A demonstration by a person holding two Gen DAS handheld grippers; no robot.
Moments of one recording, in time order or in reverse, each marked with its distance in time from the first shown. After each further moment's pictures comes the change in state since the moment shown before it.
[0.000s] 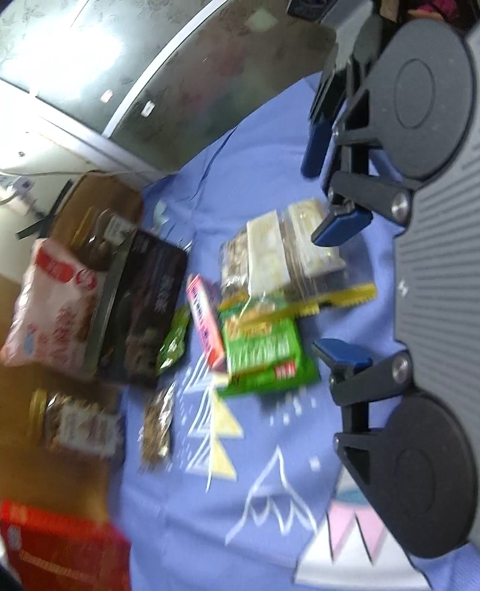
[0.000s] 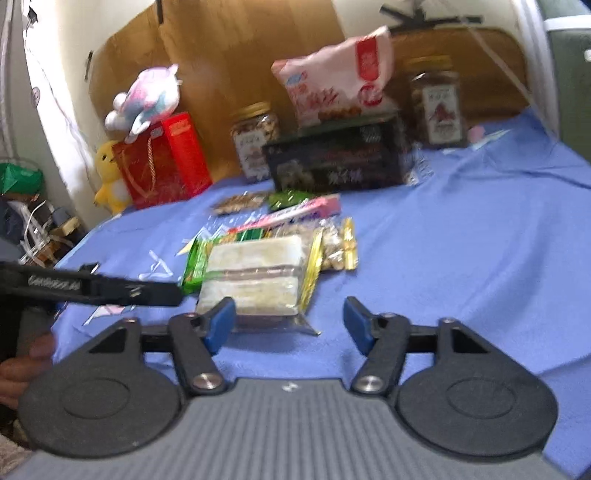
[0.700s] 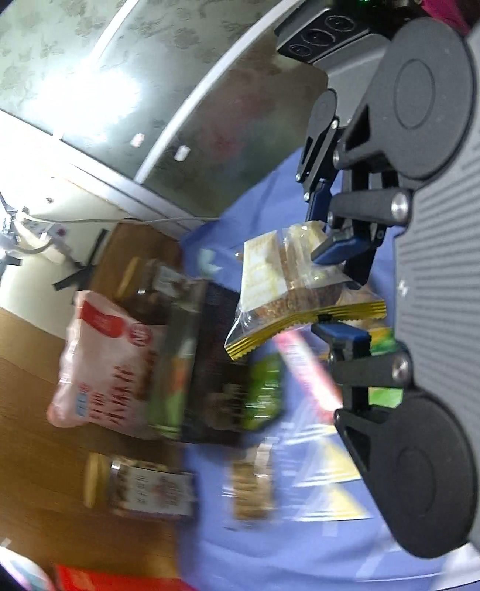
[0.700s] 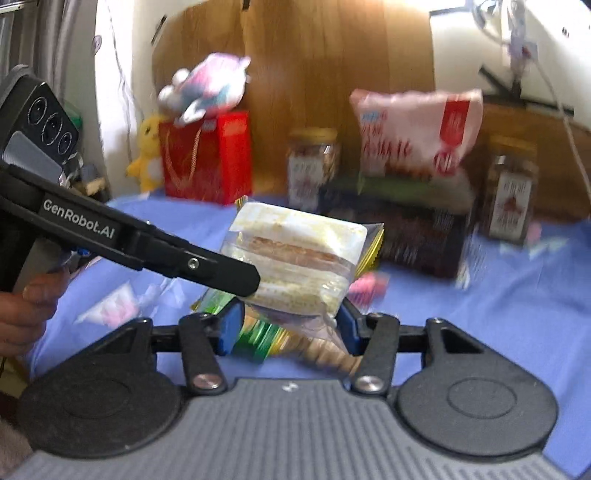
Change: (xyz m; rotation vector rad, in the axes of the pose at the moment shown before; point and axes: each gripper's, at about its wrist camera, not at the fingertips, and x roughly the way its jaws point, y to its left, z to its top) left arm -0.003 -0.012 0.085 0.087 -0.096 -0.129; right arm 0.029 0.017 0.065 -0.276 -0.080 0.036
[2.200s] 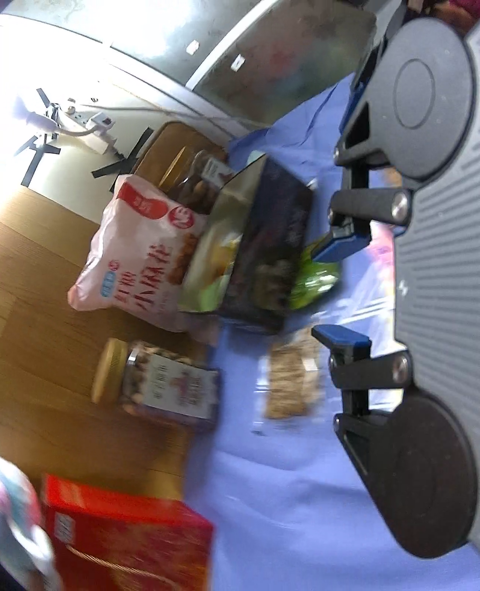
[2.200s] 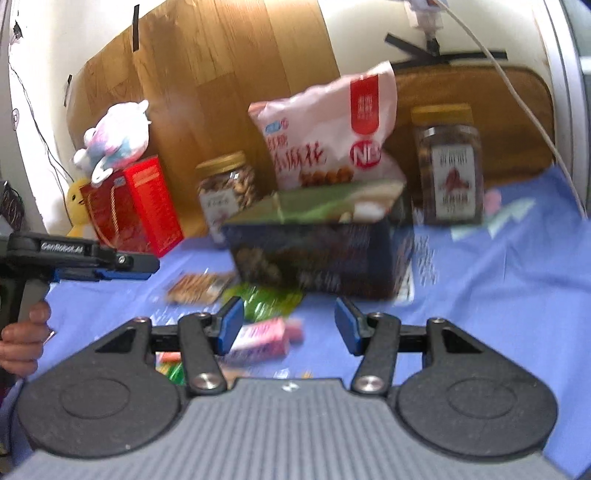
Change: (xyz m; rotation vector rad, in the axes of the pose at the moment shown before) left arm 0.000 0.076 0.007 -0.144 -0.083 0.201; right arm 0.013 -0.061 -0.014 0.293 -0.015 -0.061
